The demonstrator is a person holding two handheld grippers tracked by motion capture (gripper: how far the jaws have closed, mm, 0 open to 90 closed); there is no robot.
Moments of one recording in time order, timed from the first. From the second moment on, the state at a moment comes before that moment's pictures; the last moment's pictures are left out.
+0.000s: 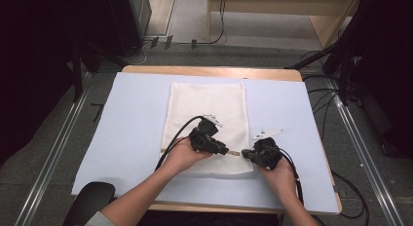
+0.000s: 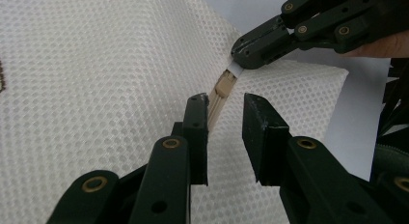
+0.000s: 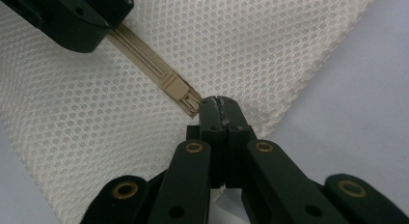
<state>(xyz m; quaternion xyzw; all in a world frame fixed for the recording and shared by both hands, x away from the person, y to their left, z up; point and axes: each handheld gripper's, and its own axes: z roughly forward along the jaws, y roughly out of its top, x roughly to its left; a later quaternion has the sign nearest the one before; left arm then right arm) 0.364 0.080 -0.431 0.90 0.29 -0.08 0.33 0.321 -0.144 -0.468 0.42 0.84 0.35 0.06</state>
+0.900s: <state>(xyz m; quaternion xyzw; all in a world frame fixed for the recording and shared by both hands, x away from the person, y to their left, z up) 0.376 0.049 -0.455 0.88 0.34 -0.14 0.30 0.320 -0.143 -0.468 0.42 0.84 0.35 0.06</state>
